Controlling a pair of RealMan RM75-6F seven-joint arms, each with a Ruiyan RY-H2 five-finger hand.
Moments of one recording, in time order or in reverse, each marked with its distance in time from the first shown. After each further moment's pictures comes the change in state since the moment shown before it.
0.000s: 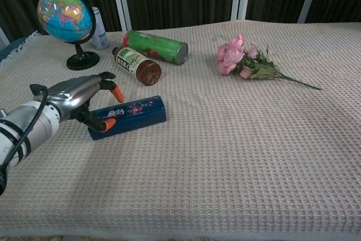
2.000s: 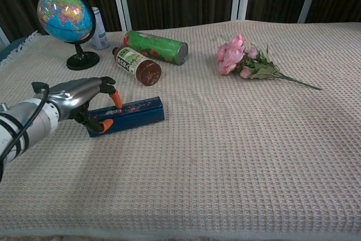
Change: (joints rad) left arm -0.093 0.060 0.048 -0.053 -0.153 0.014 0.019; right arm -0.004 0.003 0.003 -0.003 0.005 0.008 0.003
